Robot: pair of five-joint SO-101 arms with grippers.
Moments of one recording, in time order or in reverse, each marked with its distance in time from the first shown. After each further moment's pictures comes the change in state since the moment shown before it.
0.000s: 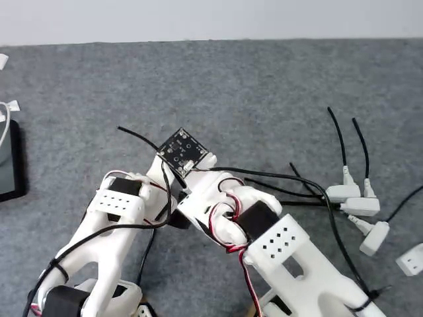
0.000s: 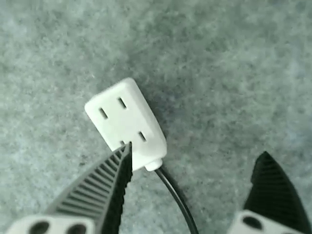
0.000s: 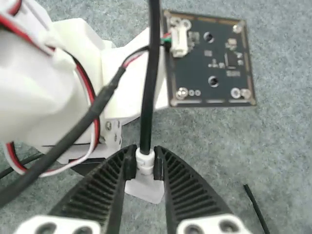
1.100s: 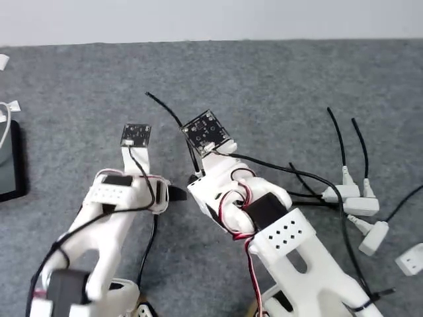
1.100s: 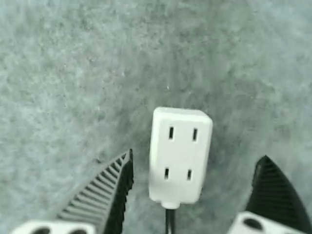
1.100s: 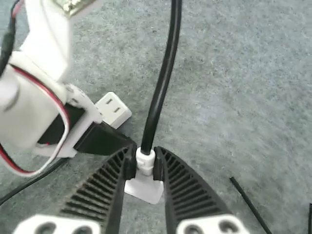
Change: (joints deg) left arm -6.2 10.1 -2.4 -7.3 30.6; right arm 7.0 0.4 0.0 -2.8 -6.0
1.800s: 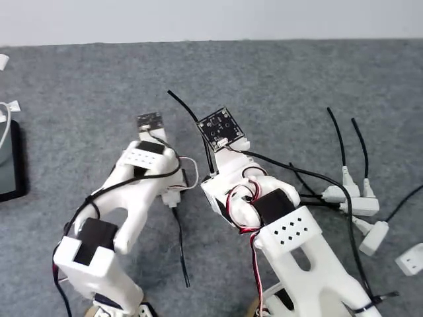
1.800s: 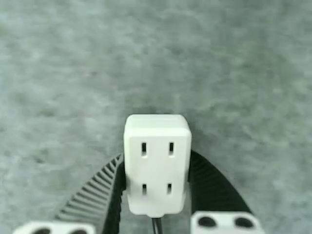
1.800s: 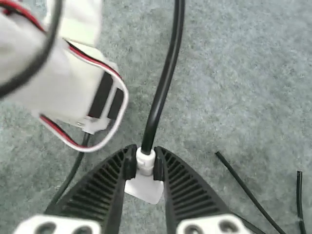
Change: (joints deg) left arm 9.9 22.4 -25.9 15.1 23.9; right arm 4.0 0.0 0.5 4.0 0.0
